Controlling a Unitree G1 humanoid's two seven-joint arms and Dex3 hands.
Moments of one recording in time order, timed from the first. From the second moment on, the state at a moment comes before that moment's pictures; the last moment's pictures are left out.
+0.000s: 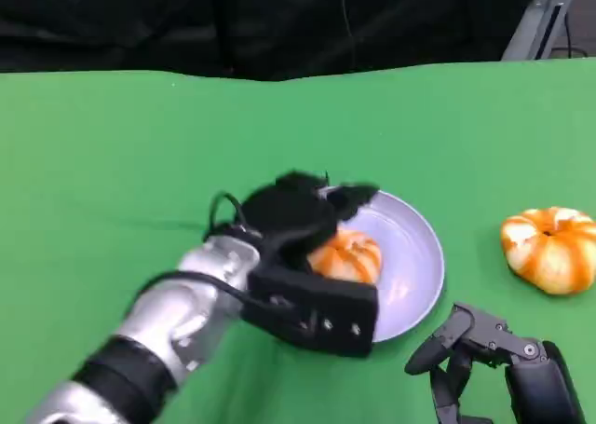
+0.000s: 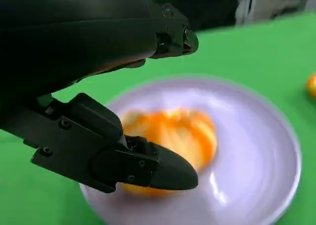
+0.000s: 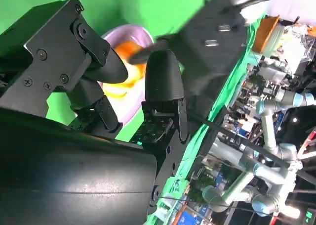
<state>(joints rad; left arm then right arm) -0.64 0.15 -0.59 0.49 0.79 -0.10 -0.05 0.34 0.01 0.17 -0.13 -0.35 -0.51 -0.16</state>
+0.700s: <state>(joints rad) -0.28 0.47 -0.34 -0.05 0.74 -0.14 -0.14 0.34 0.01 0.17 -0.14 -0.35 -0.50 -0.16</state>
